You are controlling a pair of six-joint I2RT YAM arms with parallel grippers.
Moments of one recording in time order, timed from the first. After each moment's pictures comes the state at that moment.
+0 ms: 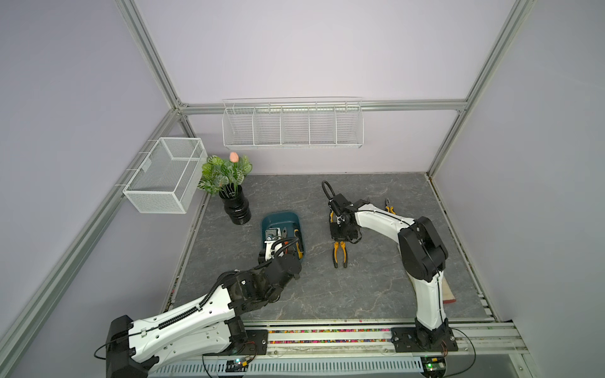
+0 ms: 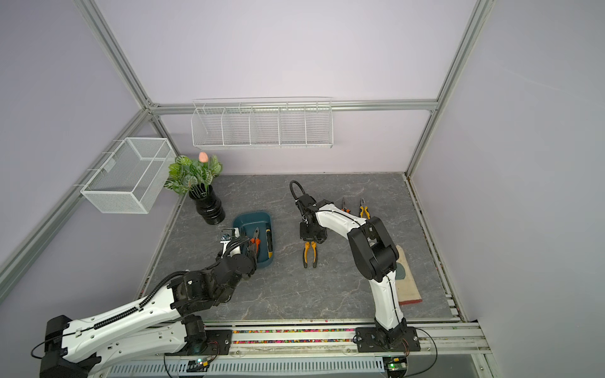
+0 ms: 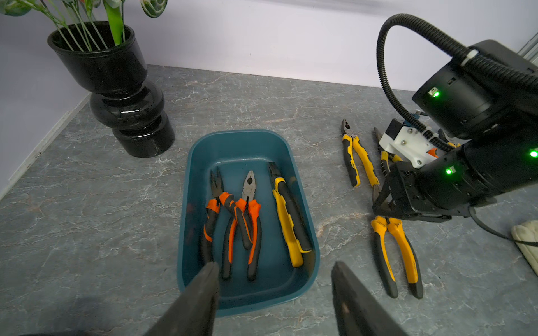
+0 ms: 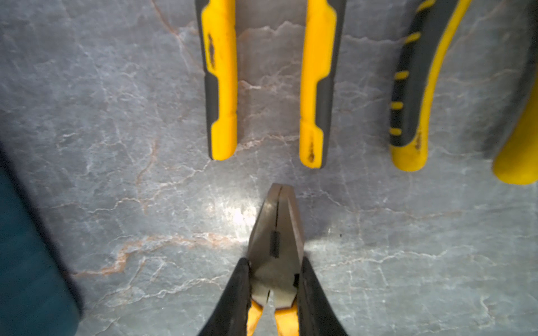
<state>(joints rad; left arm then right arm) -1.12 0.90 0.72 -0.53 -0.83 -0.72 0.62 2.07 1.55 -0.84 -0.03 0.57</state>
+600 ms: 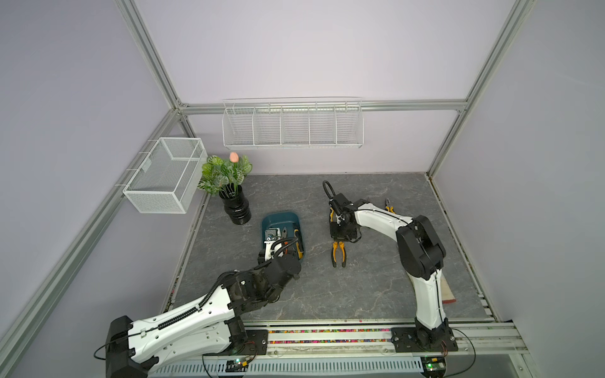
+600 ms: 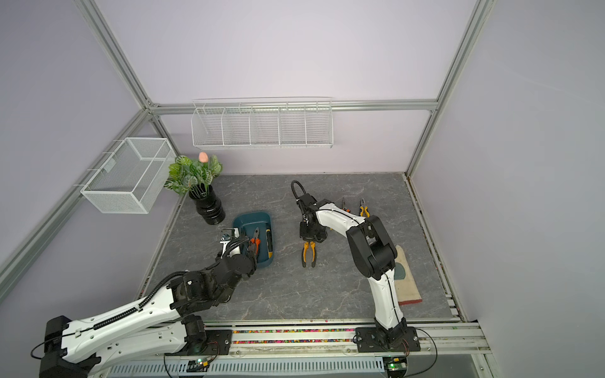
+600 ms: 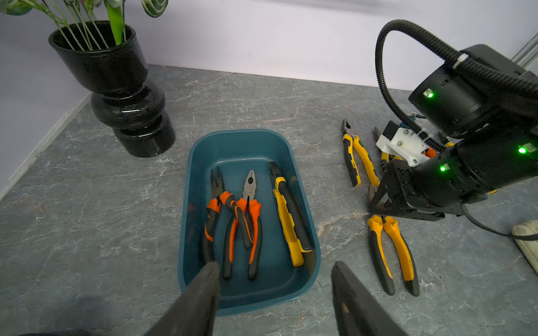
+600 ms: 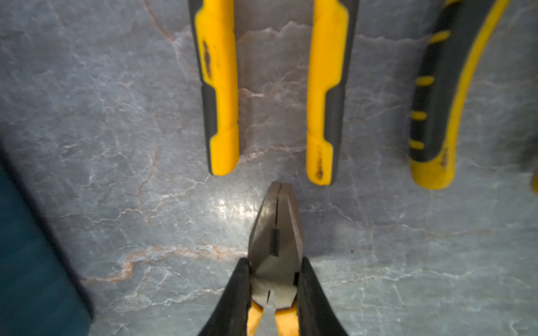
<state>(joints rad) -1.12 0.89 0.71 -0.54 -0.83 -0.72 0.60 2.10 1.57 -0.83 -0.08 0.58</state>
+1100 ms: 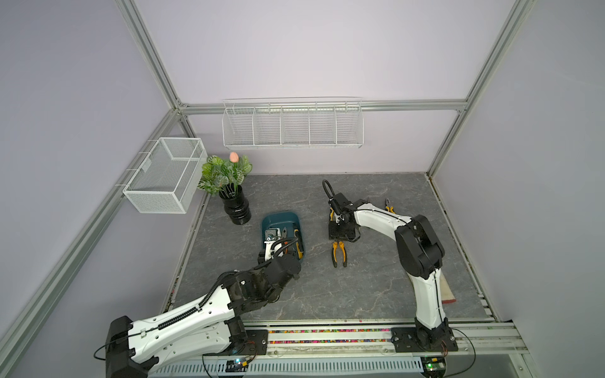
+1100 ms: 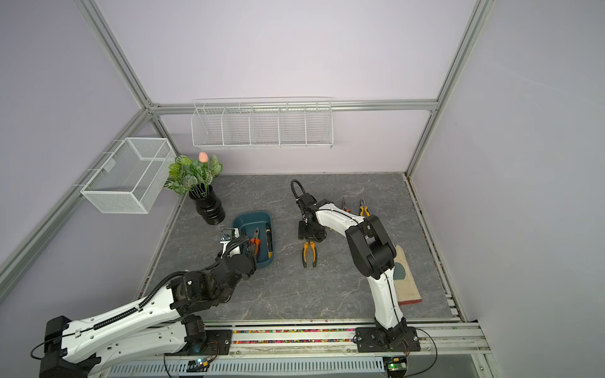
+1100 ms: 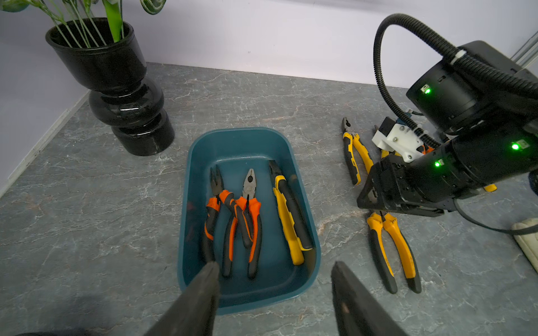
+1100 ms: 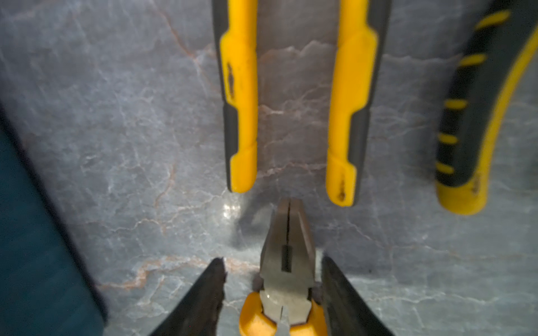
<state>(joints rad) -1.11 0.89 0.71 -0.54 -0.82 -0.72 0.60 2.11 1.57 -0.79 -0.09 0.57</state>
